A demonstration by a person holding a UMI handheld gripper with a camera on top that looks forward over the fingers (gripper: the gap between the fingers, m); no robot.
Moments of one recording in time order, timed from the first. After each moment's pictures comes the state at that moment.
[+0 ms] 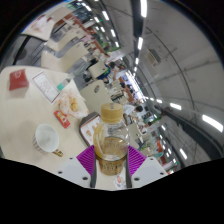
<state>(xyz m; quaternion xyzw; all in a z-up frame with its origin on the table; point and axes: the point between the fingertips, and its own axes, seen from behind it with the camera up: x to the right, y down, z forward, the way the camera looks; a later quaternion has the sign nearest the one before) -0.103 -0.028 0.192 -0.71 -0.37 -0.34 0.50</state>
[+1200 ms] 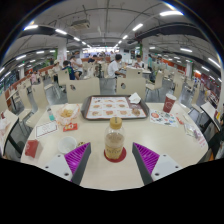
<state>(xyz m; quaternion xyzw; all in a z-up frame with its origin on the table) -0.047 -0.138 0.125 -0.89 0.04 -0.03 0.46</state>
